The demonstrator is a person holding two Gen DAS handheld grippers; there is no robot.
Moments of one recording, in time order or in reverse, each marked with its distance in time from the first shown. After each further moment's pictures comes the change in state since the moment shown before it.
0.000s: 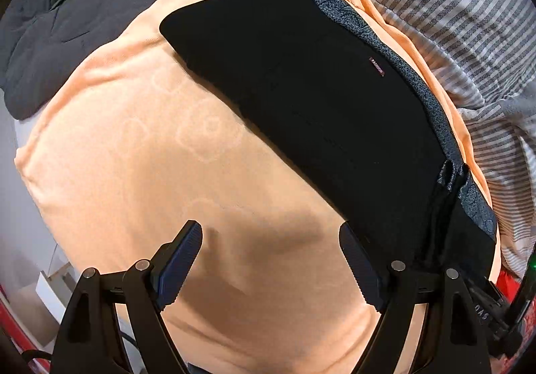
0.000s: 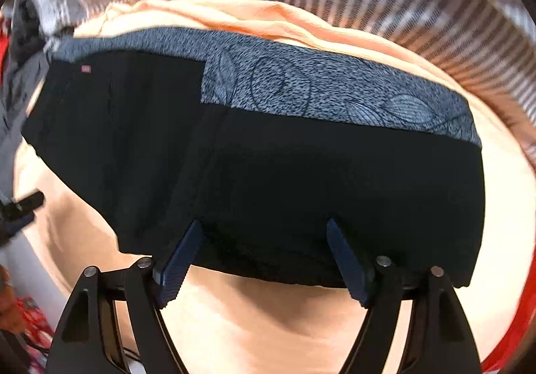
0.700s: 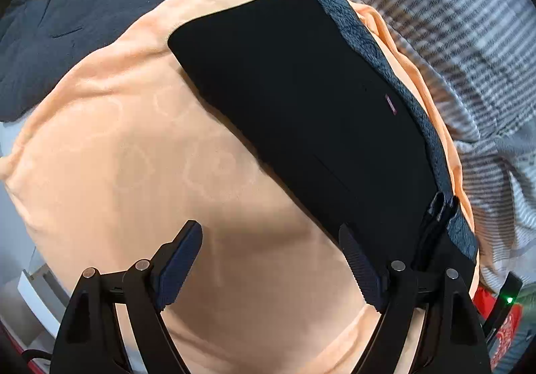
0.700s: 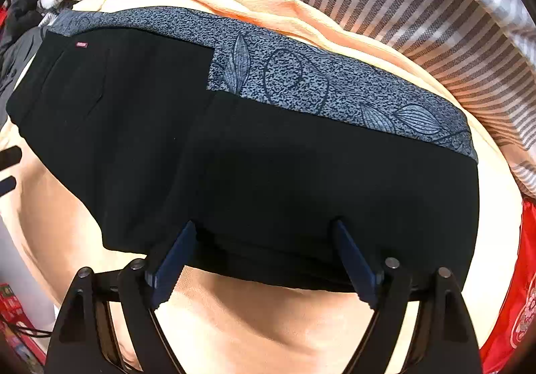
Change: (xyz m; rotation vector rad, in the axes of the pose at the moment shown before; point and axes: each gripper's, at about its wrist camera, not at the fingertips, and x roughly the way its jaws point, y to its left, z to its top) left arm 0.005 0.032 0.031 -0.069 0.000 -0.101; right arm 0.013 0.033 -0.001 -0.052 0.010 -0.066
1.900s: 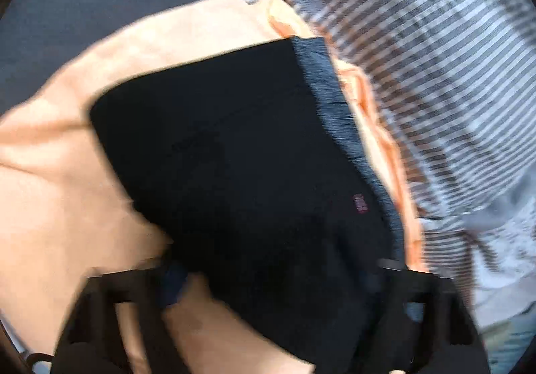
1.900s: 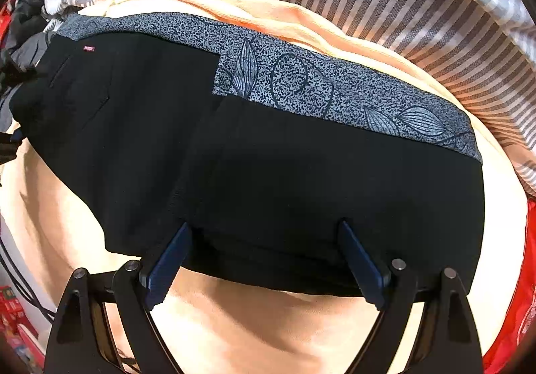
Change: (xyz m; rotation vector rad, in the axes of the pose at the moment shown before) left arm 0.029 -0.019 0.062 -0.091 -0.133 -0.150; right arm -0.011 -0.010 -0.010 0.026 -0.037 0.043
